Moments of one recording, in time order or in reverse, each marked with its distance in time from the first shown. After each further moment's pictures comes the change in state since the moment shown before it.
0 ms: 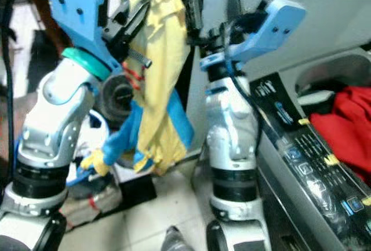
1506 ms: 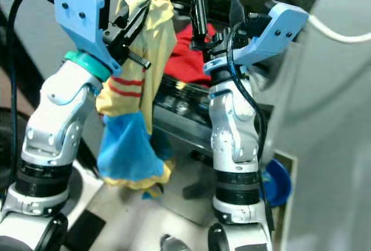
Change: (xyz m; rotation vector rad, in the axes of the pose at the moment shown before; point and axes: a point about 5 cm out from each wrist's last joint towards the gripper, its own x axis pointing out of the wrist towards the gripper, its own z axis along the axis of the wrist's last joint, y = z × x) left arm -0.001 0.007 -0.011 -0.041 0.040 0.056; right arm -0.004 0.003 -0.007 0.007 0.036 0.008
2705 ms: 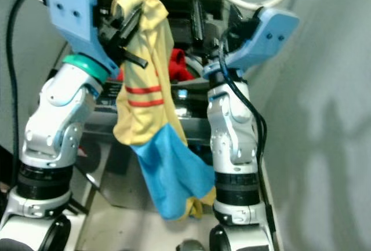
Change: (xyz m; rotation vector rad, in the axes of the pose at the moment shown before) left arm 0.001 -0.001 0.002 -0.026 0.005 0.015; right arm -0.002 -0.012 -0.003 -0.068 0.027 -0.058
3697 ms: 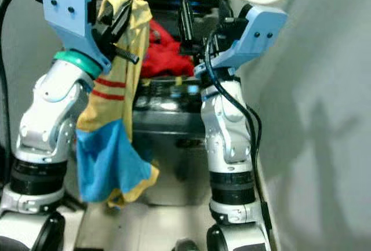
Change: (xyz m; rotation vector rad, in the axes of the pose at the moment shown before) left arm -0.002 0.010 -0.008 0.037 0.030 0.059; right arm 0.000 0.010 -0.003 -0.028 0.007 0.045
